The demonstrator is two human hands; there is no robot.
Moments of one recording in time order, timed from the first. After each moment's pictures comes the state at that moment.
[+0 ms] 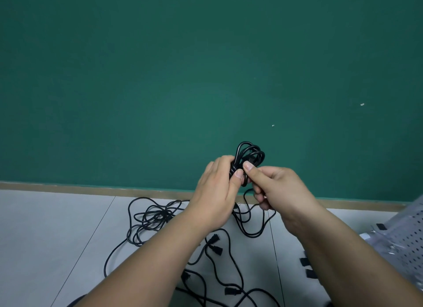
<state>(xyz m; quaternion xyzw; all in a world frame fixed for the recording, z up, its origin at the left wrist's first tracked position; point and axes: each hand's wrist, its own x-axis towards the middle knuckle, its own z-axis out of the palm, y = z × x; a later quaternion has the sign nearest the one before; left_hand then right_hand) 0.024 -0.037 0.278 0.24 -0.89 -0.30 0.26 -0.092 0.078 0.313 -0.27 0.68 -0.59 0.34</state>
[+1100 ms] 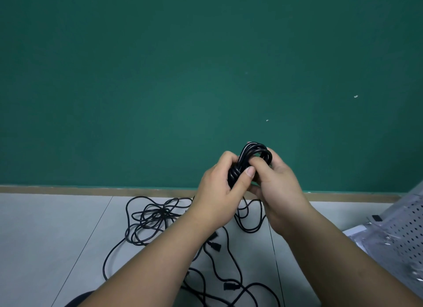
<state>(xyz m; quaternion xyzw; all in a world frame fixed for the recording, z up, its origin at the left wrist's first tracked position) 0.014 -0.017 0.285 0.21 -0.83 -0.41 0.31 -0.084 0.077 0.312 -0.19 0.55 -0.74 0.34</state>
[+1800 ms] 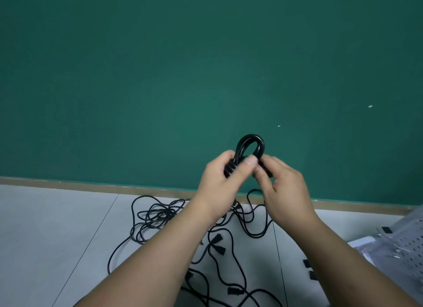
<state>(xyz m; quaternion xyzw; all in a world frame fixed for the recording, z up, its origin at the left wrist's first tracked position) 0.025 -0.029 0.308 0.19 -0.66 -0.64 0.33 -0.097 0.072 0.290 -0.46 0.76 -0.45 0.00</state>
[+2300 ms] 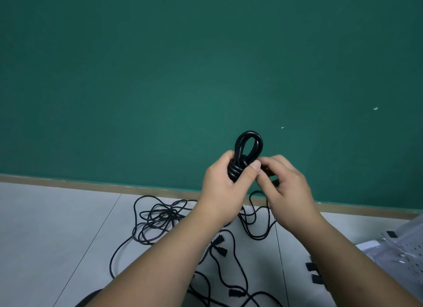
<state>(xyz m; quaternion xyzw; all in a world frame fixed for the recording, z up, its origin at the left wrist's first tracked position) 0.024 -0.026 0.303 0.24 -0.71 -0.55 0.38 -0.100 0.073 0.289 -0.48 0.73 -0.48 0.03</state>
